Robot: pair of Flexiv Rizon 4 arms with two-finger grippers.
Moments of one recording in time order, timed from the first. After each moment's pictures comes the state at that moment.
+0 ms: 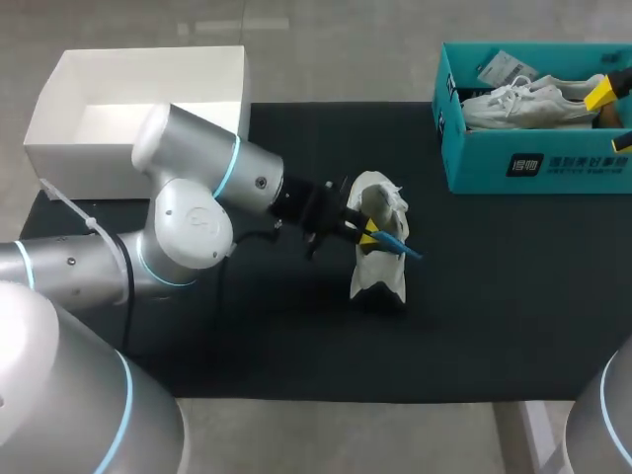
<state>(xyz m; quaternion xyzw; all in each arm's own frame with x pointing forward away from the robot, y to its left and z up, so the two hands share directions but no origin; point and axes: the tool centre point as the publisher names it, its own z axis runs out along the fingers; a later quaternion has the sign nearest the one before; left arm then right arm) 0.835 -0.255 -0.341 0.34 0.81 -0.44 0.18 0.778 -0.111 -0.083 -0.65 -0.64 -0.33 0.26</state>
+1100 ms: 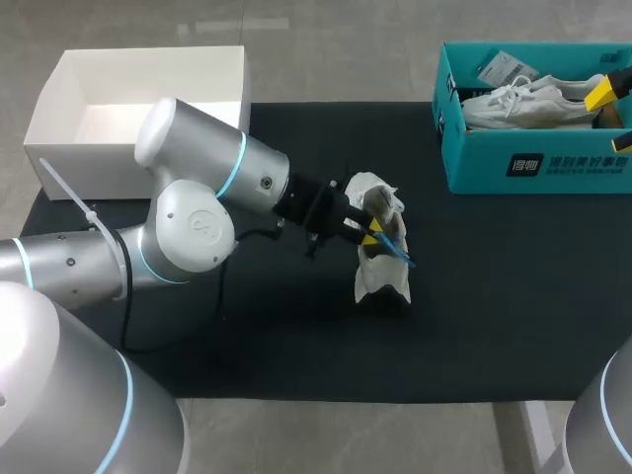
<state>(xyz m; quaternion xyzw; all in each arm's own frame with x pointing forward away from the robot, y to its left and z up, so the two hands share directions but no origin) 0.828 -0.257 -0.333 0.36 0.81 -0.42 0.19 0.778 -0.111 -0.083 -0.65 -0.64 -0.33 0.26</state>
